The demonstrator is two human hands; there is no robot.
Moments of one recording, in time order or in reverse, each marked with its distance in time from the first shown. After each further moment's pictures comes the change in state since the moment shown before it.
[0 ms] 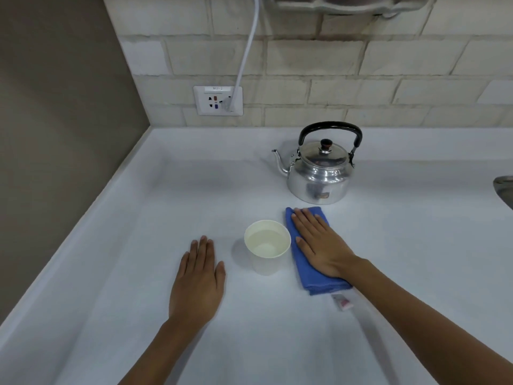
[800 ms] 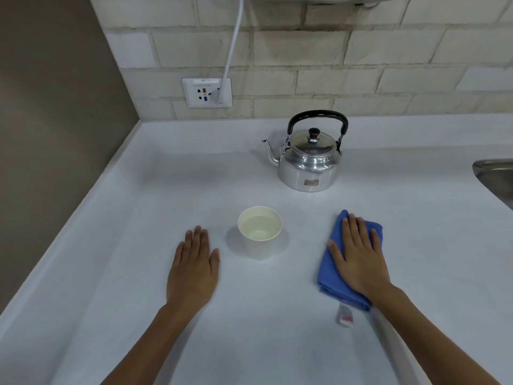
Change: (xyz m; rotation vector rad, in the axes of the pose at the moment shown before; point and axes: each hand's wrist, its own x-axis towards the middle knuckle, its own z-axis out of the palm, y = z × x) left_hand 0.000 -0.006 0.002 0.035 -0.063 0.007; right_hand -0.088 0.002 0.001 -0.051 0.167 0.519
